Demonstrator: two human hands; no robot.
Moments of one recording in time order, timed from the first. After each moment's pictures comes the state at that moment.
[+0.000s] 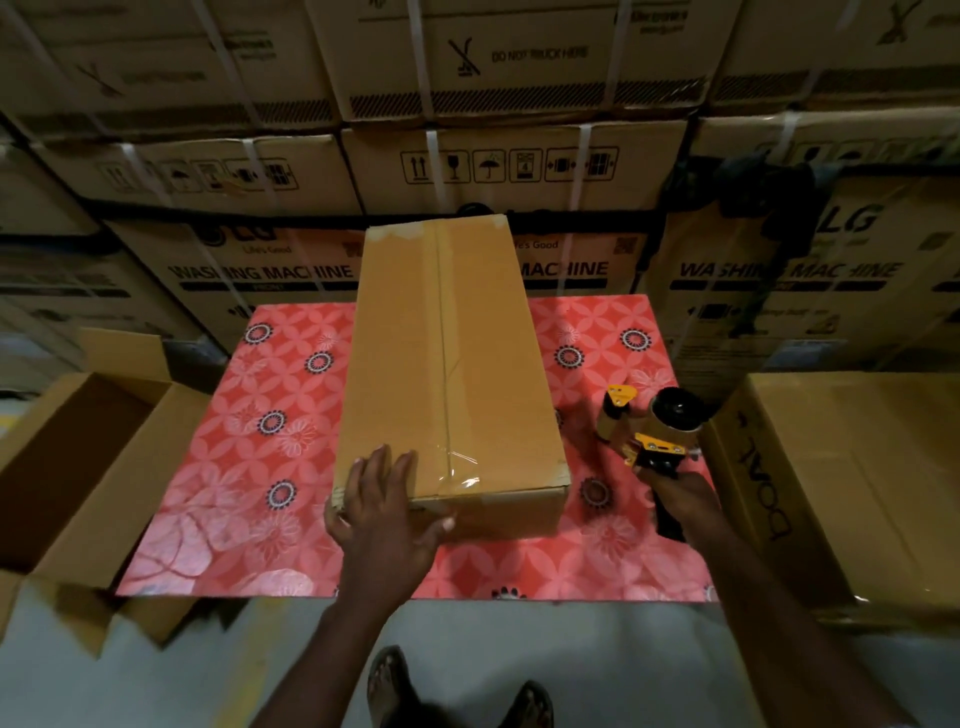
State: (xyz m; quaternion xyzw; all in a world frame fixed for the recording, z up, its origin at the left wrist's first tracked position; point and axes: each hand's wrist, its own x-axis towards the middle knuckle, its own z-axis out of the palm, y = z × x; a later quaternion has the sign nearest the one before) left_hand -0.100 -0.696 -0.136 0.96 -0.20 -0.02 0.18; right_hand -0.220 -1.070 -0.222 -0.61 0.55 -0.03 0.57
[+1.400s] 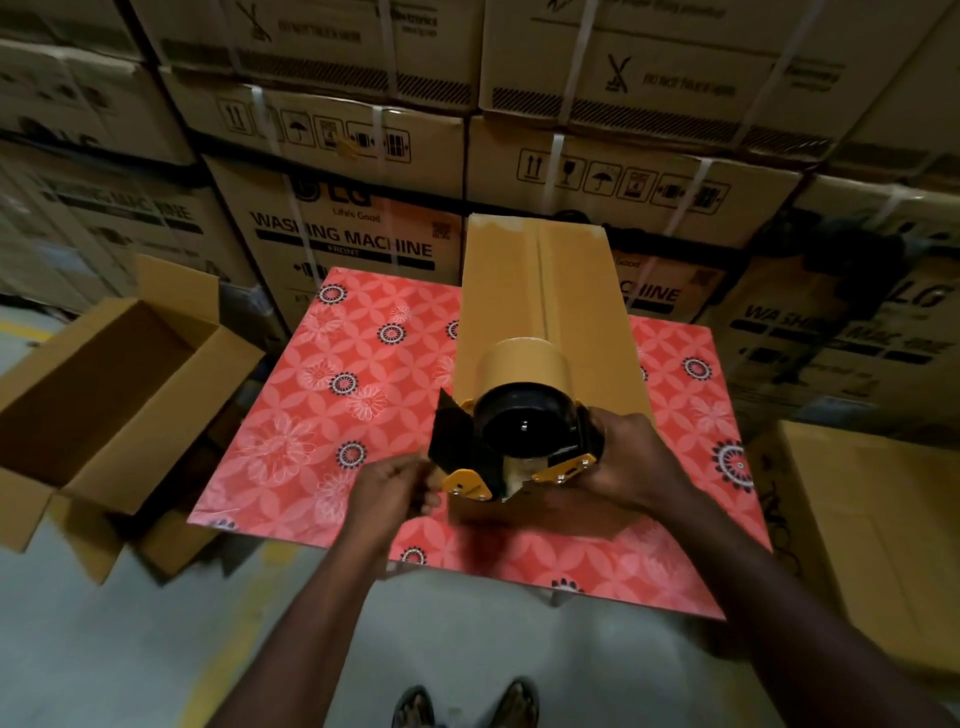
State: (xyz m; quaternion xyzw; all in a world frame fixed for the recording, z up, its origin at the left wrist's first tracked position) left_hand -0.057 -0.600 -0.073 0.68 0.10 -0.23 0.69; right_hand -0.121 -0.881 -0.047 -0.94 -0.01 -0.10 0.31
